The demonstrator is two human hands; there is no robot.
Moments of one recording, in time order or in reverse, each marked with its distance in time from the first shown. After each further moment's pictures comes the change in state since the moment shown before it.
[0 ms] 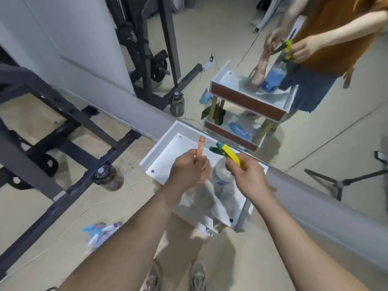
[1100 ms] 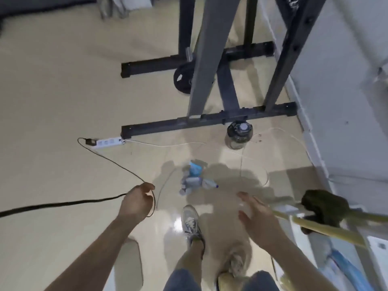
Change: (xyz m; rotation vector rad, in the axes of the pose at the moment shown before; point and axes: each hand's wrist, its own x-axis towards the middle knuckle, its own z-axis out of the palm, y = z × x) left_hand -0.170 -0.507 -0.237 -0.043 0.476 -1.001; right_hand -0.043 -0.086 0.455 -0.567 -1.041 -0.467
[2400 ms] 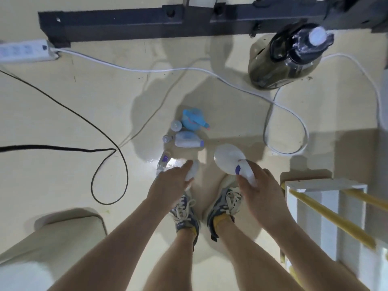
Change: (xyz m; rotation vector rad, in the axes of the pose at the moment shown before) left_hand 0.219 -0.056 0.297 0.323 -0.350 0.354; right_hand 0.241 0.134 0.203 0.057 -0.046 0.235
